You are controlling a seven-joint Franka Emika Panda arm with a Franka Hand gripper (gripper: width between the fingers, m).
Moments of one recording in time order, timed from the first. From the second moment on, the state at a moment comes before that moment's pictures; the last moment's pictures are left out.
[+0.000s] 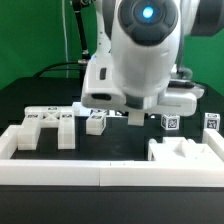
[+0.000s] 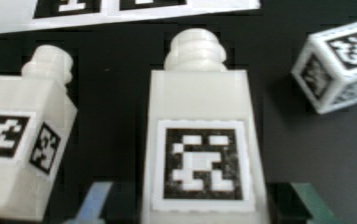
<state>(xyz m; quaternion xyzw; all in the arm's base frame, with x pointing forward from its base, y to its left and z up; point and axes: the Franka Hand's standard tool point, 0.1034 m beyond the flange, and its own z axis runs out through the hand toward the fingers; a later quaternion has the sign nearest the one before) 0.489 0.018 0.044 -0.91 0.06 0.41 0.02</state>
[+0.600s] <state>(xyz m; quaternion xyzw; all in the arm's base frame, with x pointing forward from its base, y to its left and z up) 0.508 0.026 0.052 -0.93 0.06 0.36 0.01</state>
